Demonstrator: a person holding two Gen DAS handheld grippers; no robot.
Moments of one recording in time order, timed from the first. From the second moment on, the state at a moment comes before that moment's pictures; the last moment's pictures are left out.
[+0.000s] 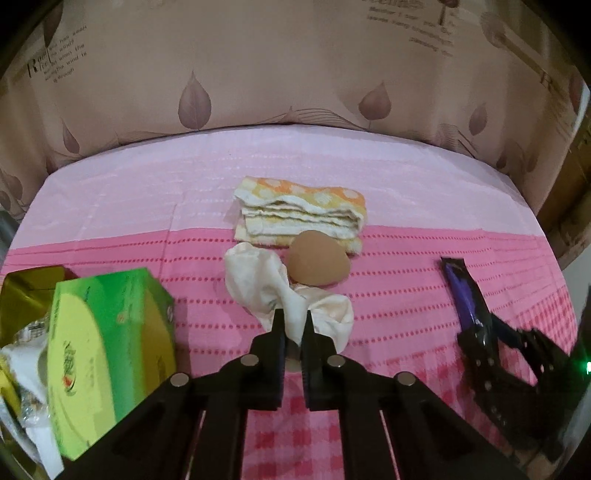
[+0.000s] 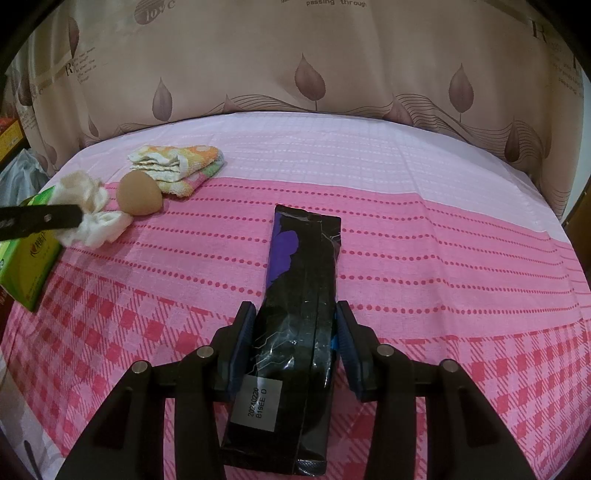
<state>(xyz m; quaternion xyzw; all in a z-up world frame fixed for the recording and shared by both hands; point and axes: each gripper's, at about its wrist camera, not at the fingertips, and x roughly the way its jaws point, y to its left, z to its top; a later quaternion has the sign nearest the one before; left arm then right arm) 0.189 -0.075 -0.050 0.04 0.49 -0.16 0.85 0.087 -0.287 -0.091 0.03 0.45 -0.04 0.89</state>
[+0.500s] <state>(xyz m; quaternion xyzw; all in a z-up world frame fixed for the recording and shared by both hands) 0.101 -0.059 -0.034 0.09 0.48 -0.20 0.85 0.087 -0.287 -0.090 0.02 0.45 -0.04 0.89</state>
